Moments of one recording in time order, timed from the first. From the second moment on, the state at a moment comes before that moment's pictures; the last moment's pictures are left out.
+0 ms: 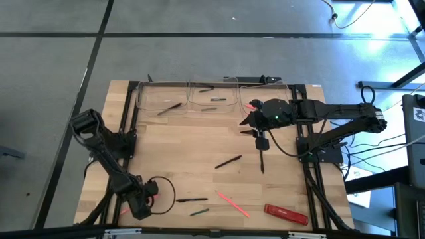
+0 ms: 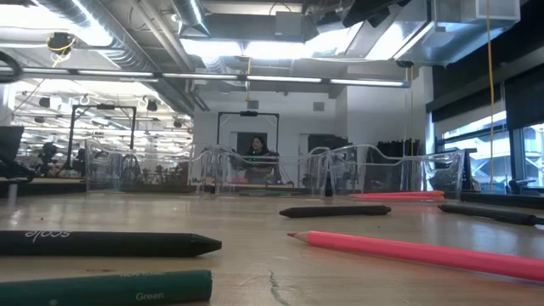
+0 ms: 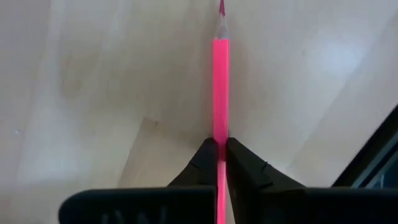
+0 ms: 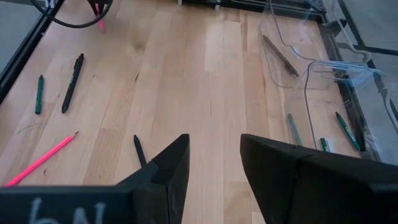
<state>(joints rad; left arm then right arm) -0.97 1.62 0.79 -0.56 0.03 -1.47 0.02 1.22 1.21 -0.66 0.03 -0.11</state>
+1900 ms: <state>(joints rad) 0.16 1.39 0.97 -0.14 -0.08 -0.08 0.02 1.21 1.21 -0.75 0.04 -0.07</state>
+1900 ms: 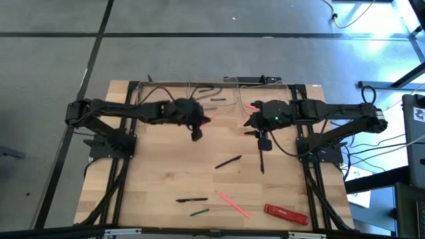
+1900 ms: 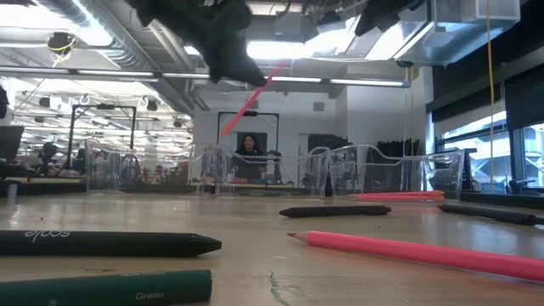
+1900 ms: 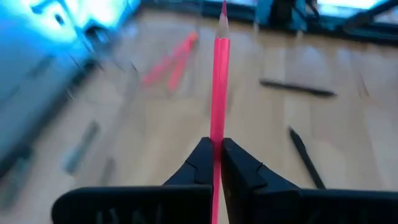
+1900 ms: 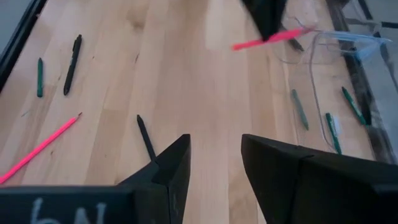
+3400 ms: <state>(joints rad) 0.20 1.54 1.32 -0.14 -0.03 0.17 -0.10 1.21 1.21 -0.43 0.21 0.10</state>
